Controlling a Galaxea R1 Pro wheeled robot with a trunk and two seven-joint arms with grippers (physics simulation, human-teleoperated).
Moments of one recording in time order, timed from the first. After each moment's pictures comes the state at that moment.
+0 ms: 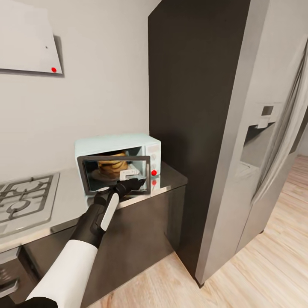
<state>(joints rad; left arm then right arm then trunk) -0.77 -0.14 -0.08 -1.08 0.21 0.53 -0.08 -0.28 -0.12 -0.22 0.03 0.16 -0.06 -0.01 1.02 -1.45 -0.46</state>
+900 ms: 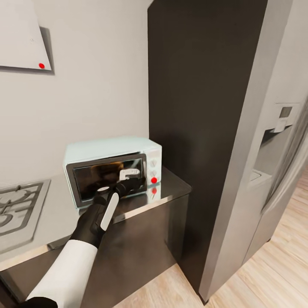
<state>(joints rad) -0.77 -0.14 -0.08 -1.09 0.21 0.53 -0.08 -0.28 -0.12 -0.22 0.03 0.16 -0.06 -0.01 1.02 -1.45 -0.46</state>
